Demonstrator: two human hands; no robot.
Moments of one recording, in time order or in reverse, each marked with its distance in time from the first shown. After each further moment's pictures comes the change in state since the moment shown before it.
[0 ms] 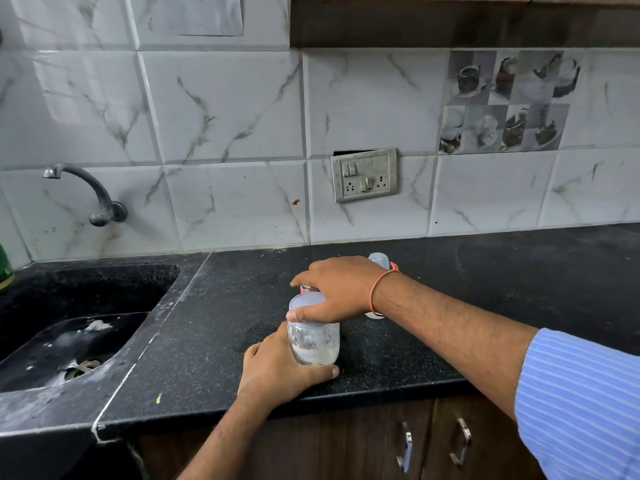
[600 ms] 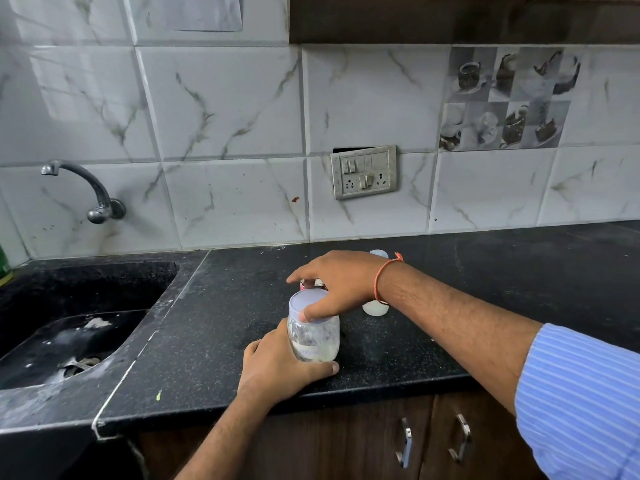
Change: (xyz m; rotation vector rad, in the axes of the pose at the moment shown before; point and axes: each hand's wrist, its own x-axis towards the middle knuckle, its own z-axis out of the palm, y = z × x) left_hand 0.001 0.000 0.000 0.008 -0.004 -0.009; right_hand 0.001 0.006 -0.008 0.122 -0.015 -0.079
